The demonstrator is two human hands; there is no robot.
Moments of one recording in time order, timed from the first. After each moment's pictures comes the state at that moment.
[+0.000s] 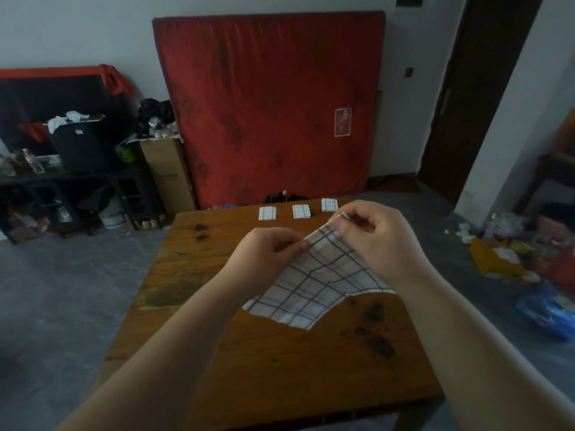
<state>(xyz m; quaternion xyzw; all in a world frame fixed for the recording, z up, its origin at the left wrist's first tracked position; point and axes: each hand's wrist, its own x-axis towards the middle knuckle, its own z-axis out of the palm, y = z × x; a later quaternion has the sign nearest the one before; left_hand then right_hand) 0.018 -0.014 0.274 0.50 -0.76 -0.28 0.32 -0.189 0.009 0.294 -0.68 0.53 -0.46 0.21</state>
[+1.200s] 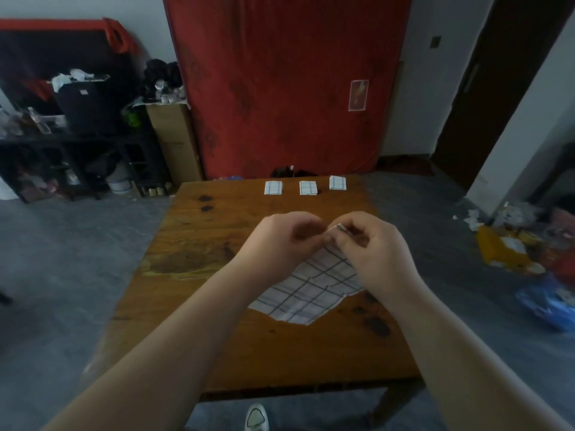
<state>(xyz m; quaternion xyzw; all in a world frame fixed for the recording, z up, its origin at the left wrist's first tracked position) 0.001 -0.007 0.264 0.48 -0.79 -0.24 0.30 -0.178 0.023 0.261 -0.68 0.56 -0.41 0.23</state>
